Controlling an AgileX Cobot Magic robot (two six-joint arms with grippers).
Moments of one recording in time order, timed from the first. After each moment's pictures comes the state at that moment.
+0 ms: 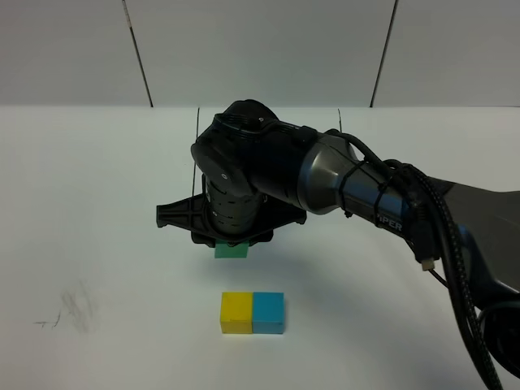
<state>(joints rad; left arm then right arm) 0.04 -0.01 -0.51 0.01 1.06 -0.04 0.85 2.17 -1.80 -0.19 1.00 0.90</state>
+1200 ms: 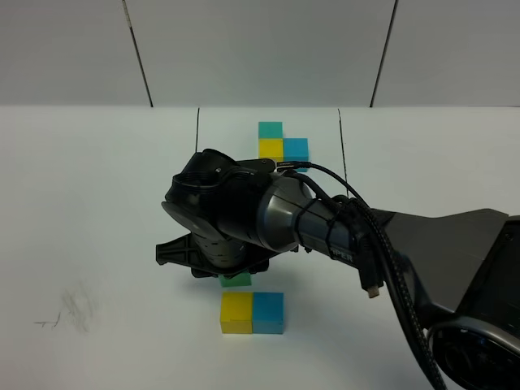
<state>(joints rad) 0.04 -0.01 -0.51 0.02 1.06 -0.04 0.92 2.26 -1.80 -0.27 1.05 1.00</state>
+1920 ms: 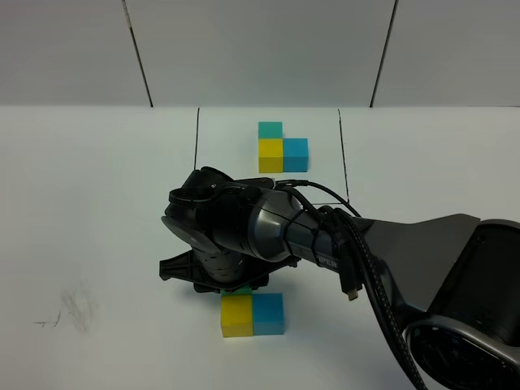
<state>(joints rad) 0.04 -0.01 -0.51 0.02 1.06 -0.04 0.92 2.32 -1.80 -0.25 1.05 1.01</state>
